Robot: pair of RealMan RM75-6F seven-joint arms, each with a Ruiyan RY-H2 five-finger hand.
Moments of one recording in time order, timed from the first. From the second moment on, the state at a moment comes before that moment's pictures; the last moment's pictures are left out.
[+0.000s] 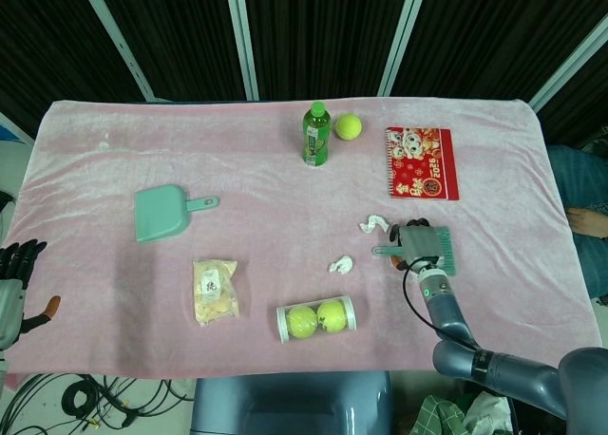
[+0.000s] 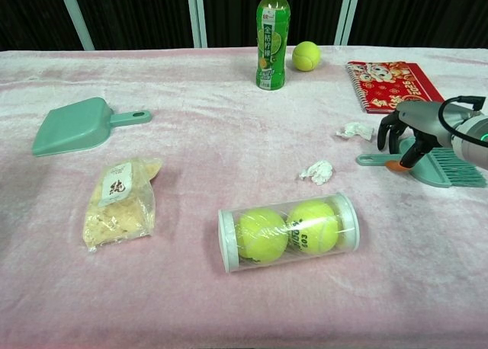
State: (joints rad) left arm -0.09 -1.12 -0.07 -1.69 1.38 1.44 0.13; right arm 0.77 -1.60 0.13 -1.30 -0.68 0.92 -0.45
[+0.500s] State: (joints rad) left arm -0.09 -1.12 -0.06 -1.69 1.38 1.44 0.13; right arm 0.75 -1.61 0.13 -1.28 -0.71 0.89 -0.45
